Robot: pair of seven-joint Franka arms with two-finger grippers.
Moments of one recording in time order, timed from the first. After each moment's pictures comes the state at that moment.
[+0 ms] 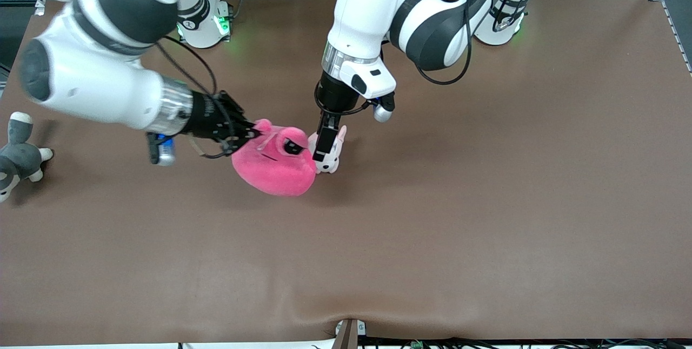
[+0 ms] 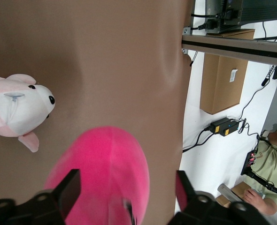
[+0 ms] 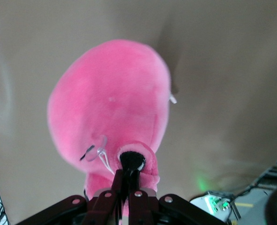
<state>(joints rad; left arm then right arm) -0.65 0.46 -0.18 -1.36 0.26 2.36 -2.41 0.31 0.32 -0.03 -1.34 0.55 1.61 1.56</state>
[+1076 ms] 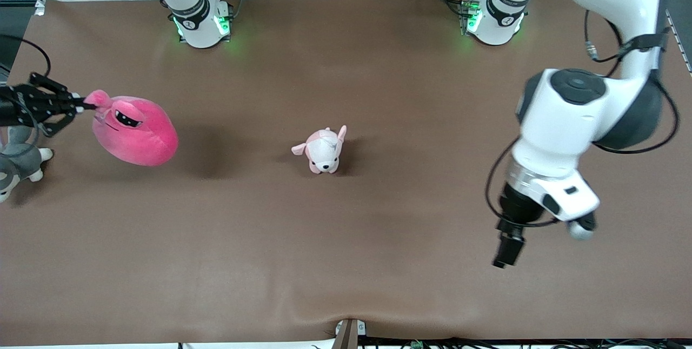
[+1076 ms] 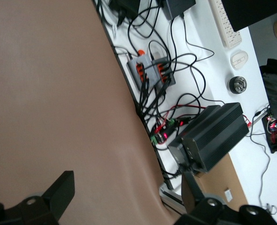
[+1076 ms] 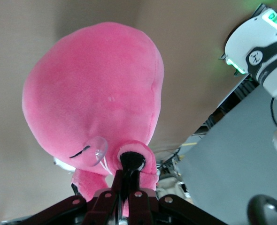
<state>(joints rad) -0.16 0.50 -0.16 -1.36 0.30 2.36 -1.59 -0.31 0.39 -0.04 -1.40 0.56 1.07 1.06</state>
